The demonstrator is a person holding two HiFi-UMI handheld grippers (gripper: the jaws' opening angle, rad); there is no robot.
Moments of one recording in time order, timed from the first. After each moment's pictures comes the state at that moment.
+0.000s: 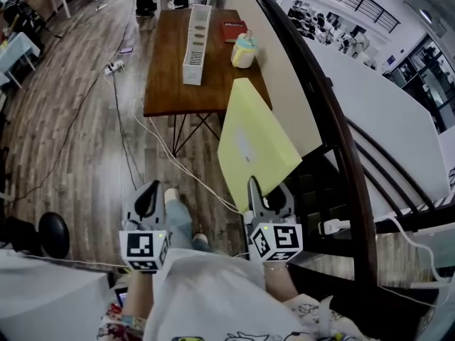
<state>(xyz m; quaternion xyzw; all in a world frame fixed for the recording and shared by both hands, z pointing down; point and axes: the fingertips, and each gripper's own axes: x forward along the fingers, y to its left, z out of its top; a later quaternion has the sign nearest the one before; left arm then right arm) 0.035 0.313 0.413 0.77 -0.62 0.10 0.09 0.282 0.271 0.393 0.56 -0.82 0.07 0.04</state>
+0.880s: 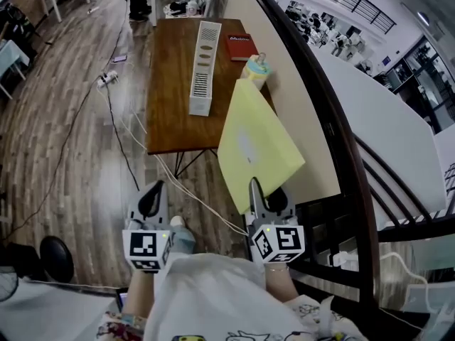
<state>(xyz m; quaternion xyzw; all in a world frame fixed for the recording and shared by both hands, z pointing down) -0.035 0.144 0.418 0.79 -0.60 0.09 0.10 0.205 0.113 0.388 0.58 -0.81 0.07 0.04</state>
